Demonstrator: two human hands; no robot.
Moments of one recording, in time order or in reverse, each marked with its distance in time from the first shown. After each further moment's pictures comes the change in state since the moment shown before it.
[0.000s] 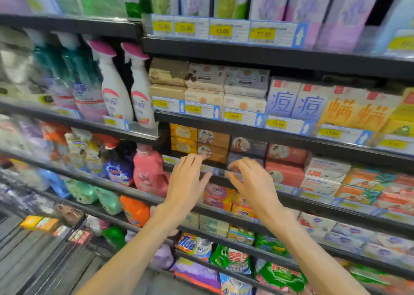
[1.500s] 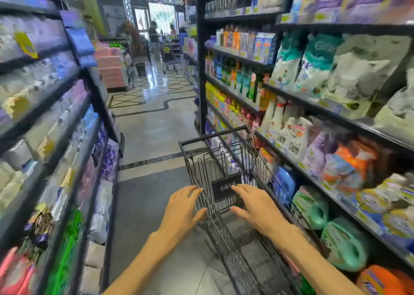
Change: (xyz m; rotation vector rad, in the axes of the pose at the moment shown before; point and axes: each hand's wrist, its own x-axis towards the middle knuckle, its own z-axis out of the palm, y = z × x) left_hand -0.417 -0.640 -0.427 0.448 -0.030 -0.769; right_hand 0.054 -0.815 0.322 0.317 -0.532 -0.912
